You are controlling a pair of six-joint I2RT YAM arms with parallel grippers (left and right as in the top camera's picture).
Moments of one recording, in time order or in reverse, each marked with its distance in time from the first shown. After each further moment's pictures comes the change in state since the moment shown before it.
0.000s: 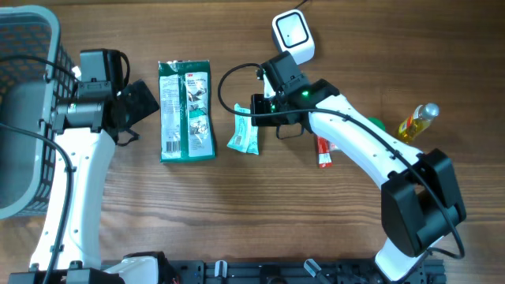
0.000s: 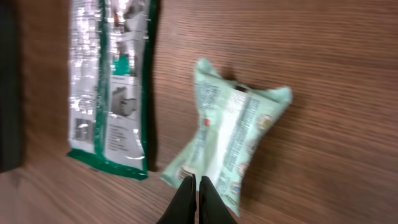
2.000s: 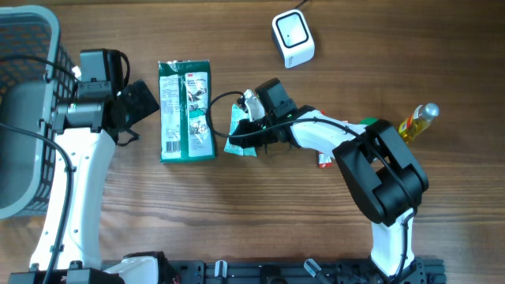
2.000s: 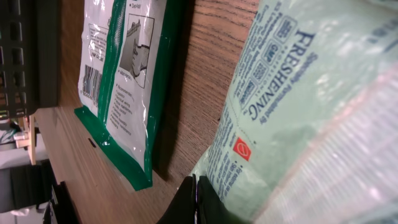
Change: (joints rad) left arm 0.000 0.000 0.000 0.000 0.000 0.000; right arm 0.016 0.238 -0.185 0.451 -0.369 -0.066
